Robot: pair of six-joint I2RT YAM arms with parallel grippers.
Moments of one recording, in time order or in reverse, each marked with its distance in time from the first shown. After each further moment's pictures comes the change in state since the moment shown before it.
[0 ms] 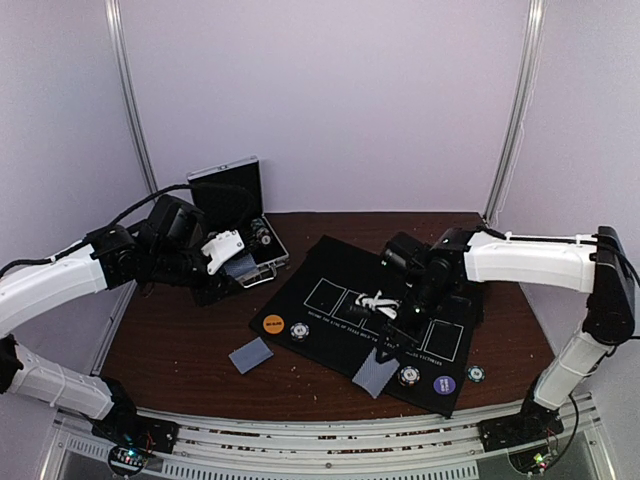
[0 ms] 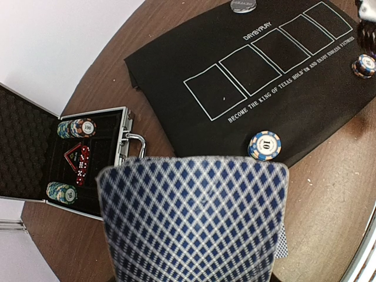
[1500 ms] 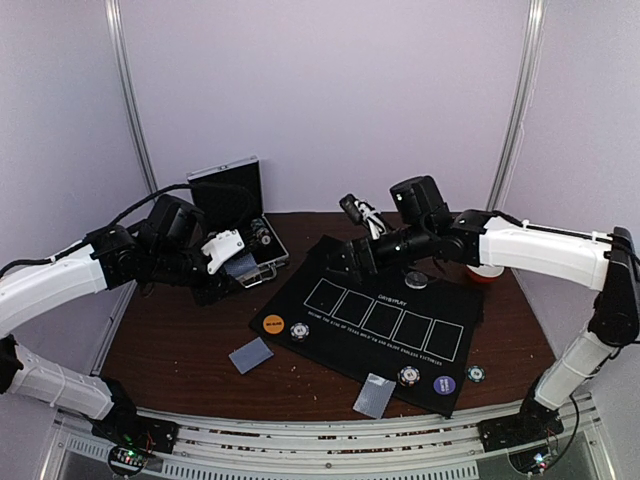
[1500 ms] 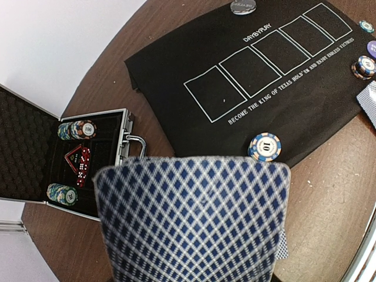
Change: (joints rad) left arm 0.000 0.000 0.000 0.006 0.002 0.000; right arm -0.064 -0.050 0.060 0.647 0.076 0.449
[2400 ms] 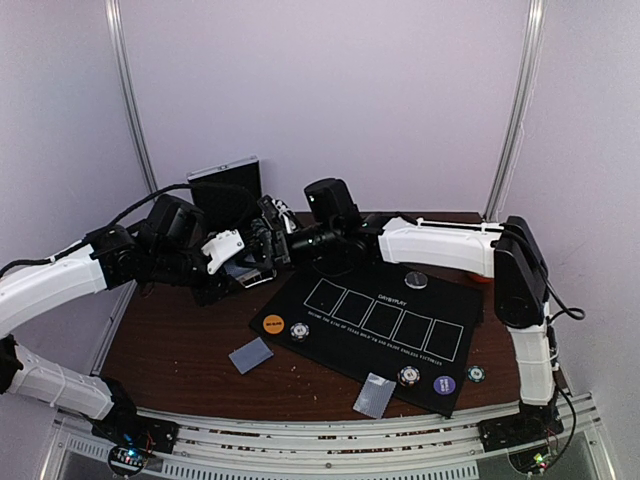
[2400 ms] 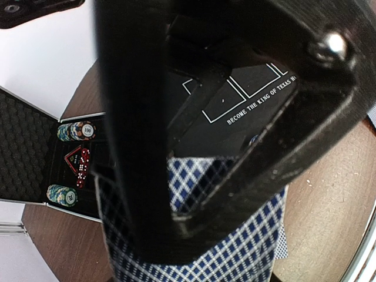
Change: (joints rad) left arm 0.000 -0.002 0.000 0.000 0.006 0.002; right arm 0.119 0.558 0.534 0.251 -0.228 0.312
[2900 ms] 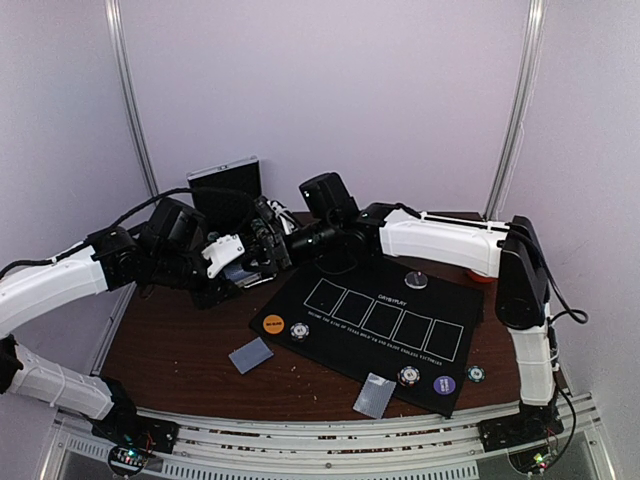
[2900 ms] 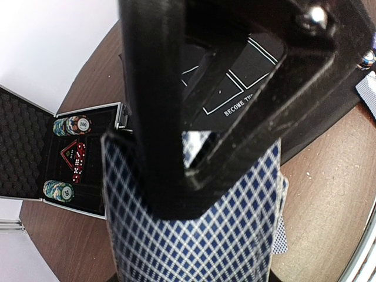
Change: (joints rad) left arm 0.000 0.000 -0.011 -0.016 -0.005 0.002; right arm 0.005 -0.002 0.084 -0.209 0.052 -0.172
